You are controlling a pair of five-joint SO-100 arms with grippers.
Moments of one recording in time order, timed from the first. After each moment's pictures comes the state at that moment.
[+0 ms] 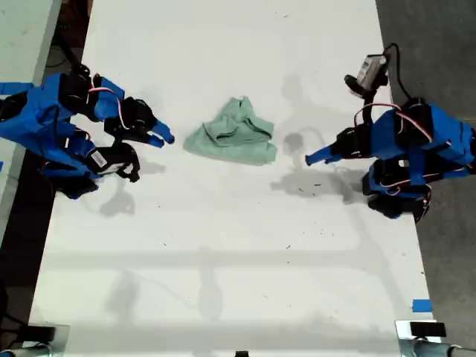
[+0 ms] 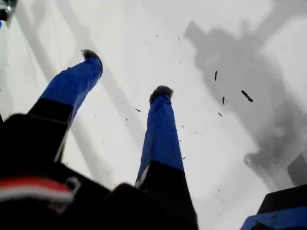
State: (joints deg) arm 0 -12.0 141.5 110.3 86.4 -6.4; arm 1 7.6 159.3 114.6 96.6 -15.6
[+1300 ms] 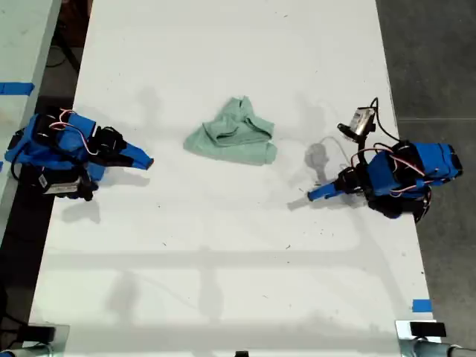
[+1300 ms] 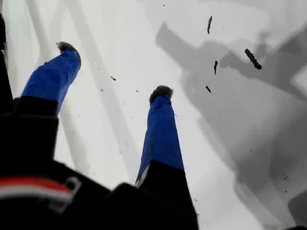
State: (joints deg) arm 0 -2.6 203.9 167.4 71.5 -12.5; arm 1 -7.9 201.1 163.8 88.6 -5.4
